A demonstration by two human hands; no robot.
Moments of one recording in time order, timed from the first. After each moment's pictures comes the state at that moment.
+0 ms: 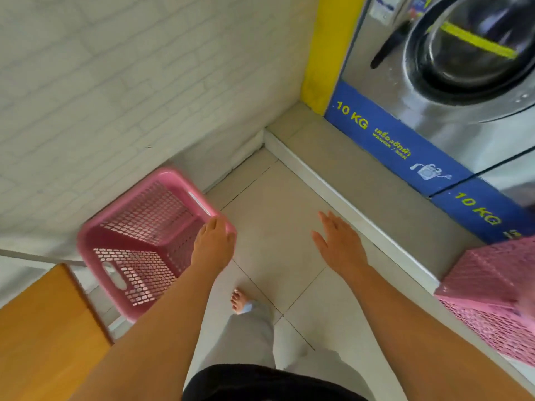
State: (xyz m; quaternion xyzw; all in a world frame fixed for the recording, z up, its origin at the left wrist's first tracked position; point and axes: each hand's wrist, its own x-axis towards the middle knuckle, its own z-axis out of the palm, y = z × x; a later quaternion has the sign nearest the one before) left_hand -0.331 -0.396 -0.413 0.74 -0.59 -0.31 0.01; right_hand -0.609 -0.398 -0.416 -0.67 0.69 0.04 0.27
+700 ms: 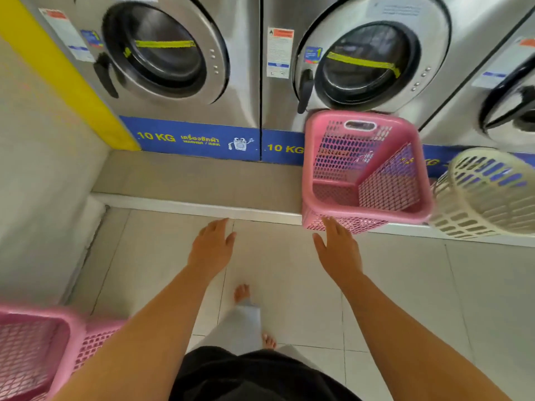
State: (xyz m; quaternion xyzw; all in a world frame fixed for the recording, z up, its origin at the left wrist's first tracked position) left_hand -0.737 -0.306 -0.378 0.47 -0.83 -0.29 -0.06; right_hand -0.945 -0.126 -0.384 -0.35 0.91 -0.12 0.20
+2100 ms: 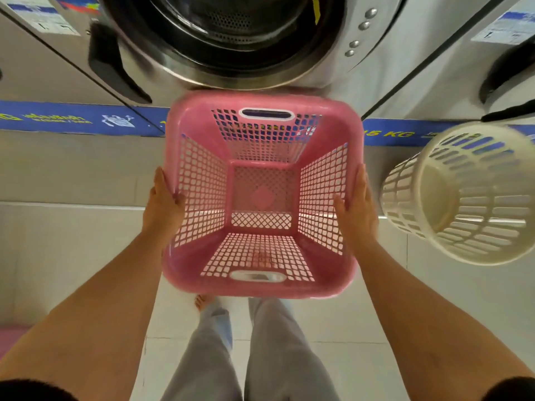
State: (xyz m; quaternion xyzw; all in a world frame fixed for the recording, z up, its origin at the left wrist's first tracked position) left_hand -1.159 -0.379 -0.515 0.62 -0.72 -0.31 -0.07; right_hand -1.413 -0.122 -0.523 -0.20 0.93 -0.23 0.22
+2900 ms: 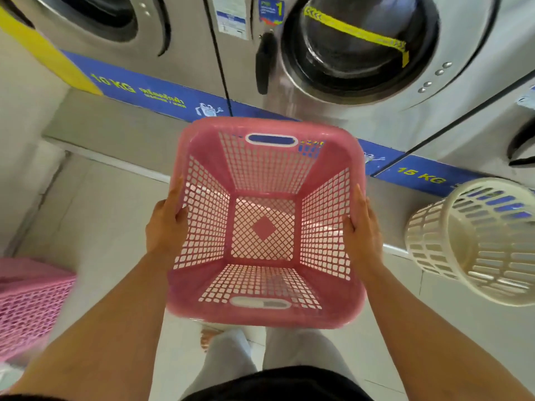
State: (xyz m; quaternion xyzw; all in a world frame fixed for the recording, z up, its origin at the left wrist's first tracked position) left_hand -0.950 -0.301 -0.428 0.67 -0.69 -0.27 0.06; right_hand -1.263 -0.117 -0.439 -0.35 0.88 -0.25 0.18
